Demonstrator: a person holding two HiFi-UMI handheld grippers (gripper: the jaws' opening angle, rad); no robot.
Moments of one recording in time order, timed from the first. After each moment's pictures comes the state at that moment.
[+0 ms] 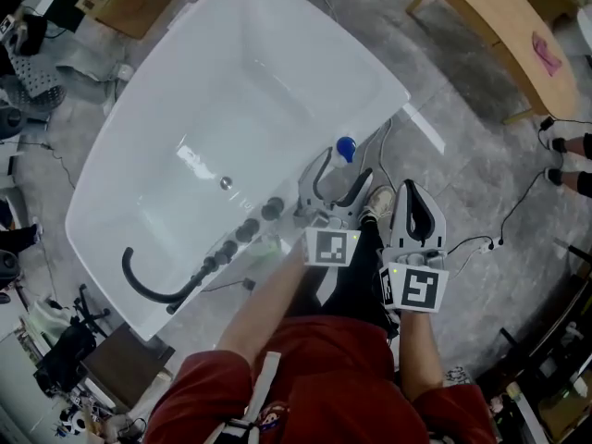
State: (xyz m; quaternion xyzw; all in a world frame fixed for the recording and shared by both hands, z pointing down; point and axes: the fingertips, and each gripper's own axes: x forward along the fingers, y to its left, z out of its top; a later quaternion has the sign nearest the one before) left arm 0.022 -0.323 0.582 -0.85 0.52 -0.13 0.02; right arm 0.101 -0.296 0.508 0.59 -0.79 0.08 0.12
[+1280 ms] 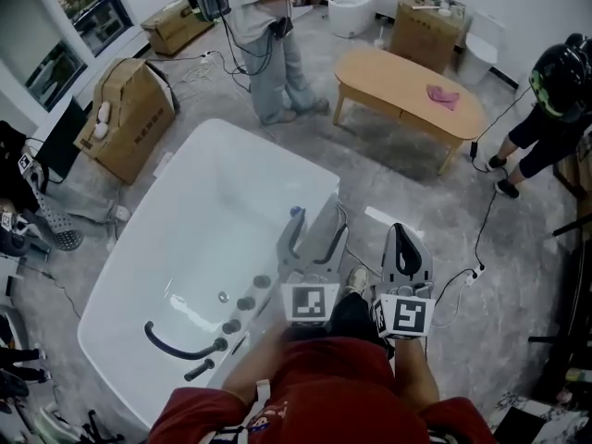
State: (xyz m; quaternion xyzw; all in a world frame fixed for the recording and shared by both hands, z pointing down) left arm 0.063 -0.238 0.361 -0.89 0.45 -0.03 0.05; right arm 0.180 -0.184 0.336 0.72 -0.69 -0.06 0.02
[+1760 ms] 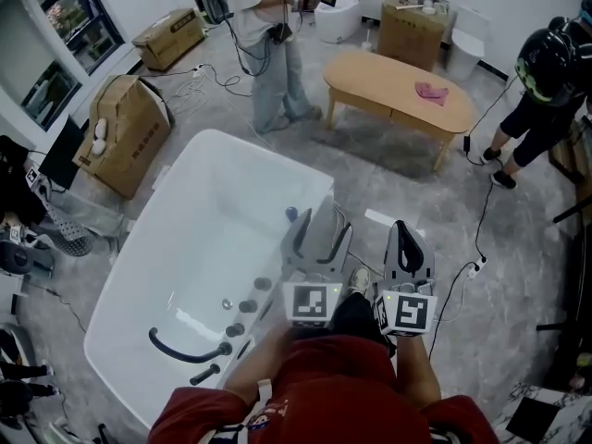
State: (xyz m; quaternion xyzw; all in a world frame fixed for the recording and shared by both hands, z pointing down) left arm 0.083 -0.212 0.346 -0.91 0.41 -0.02 0.05; right arm 0.195 -0.156 0.331 0.74 -0.67 -0.06 0.00
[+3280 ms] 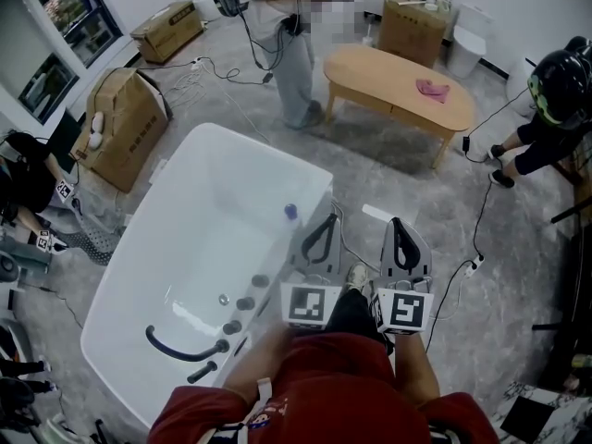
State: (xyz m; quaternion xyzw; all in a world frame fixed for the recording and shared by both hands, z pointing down) left arm 0.091 -0.210 0.341 -0.92 0.39 0.01 0.04; right arm 0.191 -0.169 0.332 0.73 -0.68 -0.07 0.03
